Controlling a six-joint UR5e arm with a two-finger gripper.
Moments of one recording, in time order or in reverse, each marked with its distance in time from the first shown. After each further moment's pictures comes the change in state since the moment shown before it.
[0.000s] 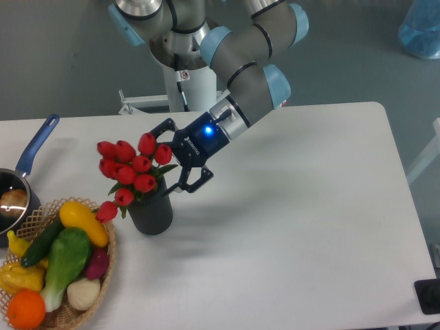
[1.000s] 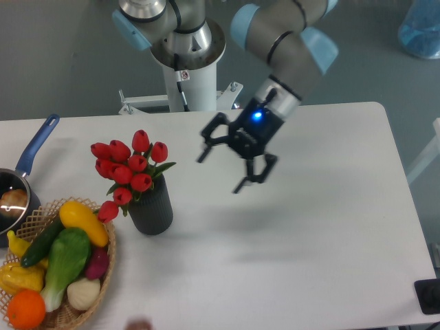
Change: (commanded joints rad) arm 0.178 0.034 0.239 0.009 0.478 0.020
